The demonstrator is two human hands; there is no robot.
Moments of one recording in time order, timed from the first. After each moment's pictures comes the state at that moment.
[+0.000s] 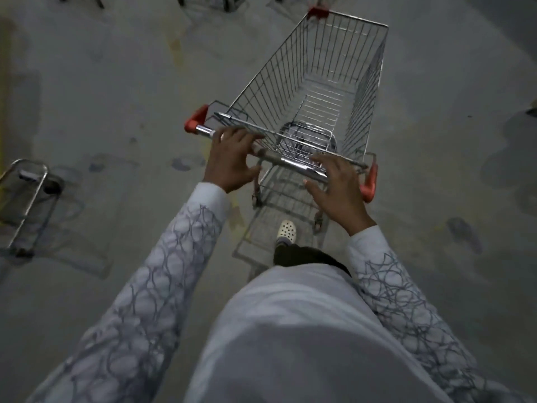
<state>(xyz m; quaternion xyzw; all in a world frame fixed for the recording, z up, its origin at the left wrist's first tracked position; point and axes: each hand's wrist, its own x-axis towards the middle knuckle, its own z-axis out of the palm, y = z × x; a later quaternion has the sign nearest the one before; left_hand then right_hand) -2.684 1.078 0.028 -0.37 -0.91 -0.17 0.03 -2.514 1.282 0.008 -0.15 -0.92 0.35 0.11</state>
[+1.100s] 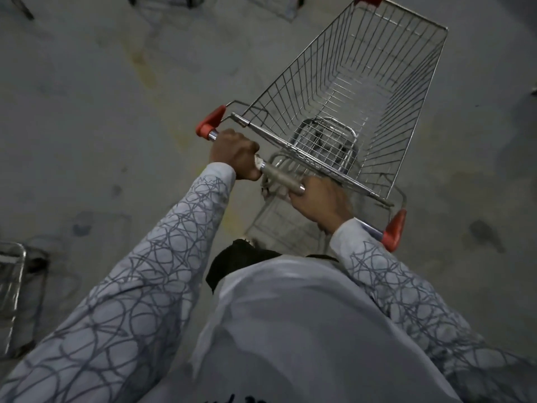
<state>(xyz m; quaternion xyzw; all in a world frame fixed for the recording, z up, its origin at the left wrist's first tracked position) -3.100 1.151 0.008 -0.49 -0.86 0.12 -0.06 -2.908 1.262 0.006 -0.29 -0.93 0.21 -0.11</state>
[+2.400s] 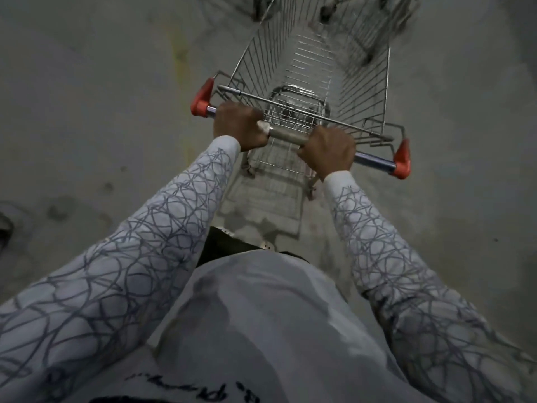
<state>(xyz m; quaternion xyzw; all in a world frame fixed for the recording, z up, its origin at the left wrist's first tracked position) -3.481 1.300 -0.011 -0.27 -0.96 -0.06 0.03 -3.388 1.477 0.006 -0.18 -0.98 0.01 -0.07</state>
